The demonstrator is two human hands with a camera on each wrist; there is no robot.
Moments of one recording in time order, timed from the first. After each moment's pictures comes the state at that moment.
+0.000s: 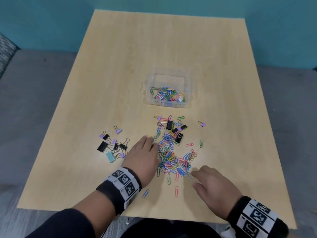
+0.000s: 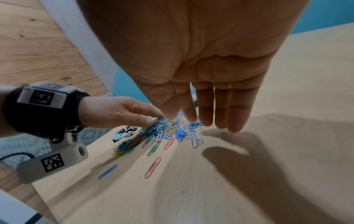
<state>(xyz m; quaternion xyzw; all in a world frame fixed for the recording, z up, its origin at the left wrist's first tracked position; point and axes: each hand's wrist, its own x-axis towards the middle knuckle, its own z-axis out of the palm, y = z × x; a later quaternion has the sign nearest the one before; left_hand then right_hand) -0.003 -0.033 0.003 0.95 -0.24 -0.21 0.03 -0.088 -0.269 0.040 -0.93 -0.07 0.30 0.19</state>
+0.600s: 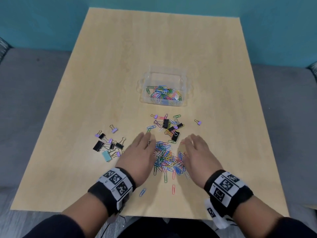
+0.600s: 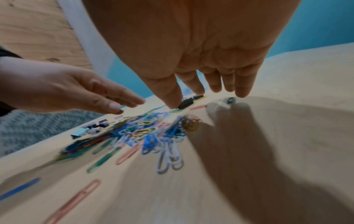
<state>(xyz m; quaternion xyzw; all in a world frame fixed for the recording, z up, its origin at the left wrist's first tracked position) -0.003 -0.030 0.005 0.95 -0.27 -0.14 0.09 -0.040 -0.255 0.006 -0.97 -0.05 0.16 0.16</state>
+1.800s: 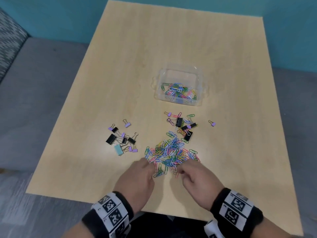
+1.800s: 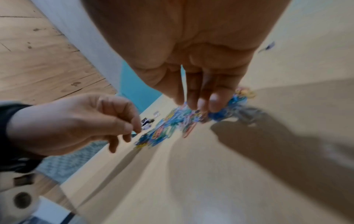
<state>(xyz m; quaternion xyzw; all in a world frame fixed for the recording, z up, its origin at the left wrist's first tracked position) -0.068 0.004 0.018 0.93 -0.14 -0.22 0.25 -0.073 -0.223 0.011 -0.91 -0.11 0.22 0.34</state>
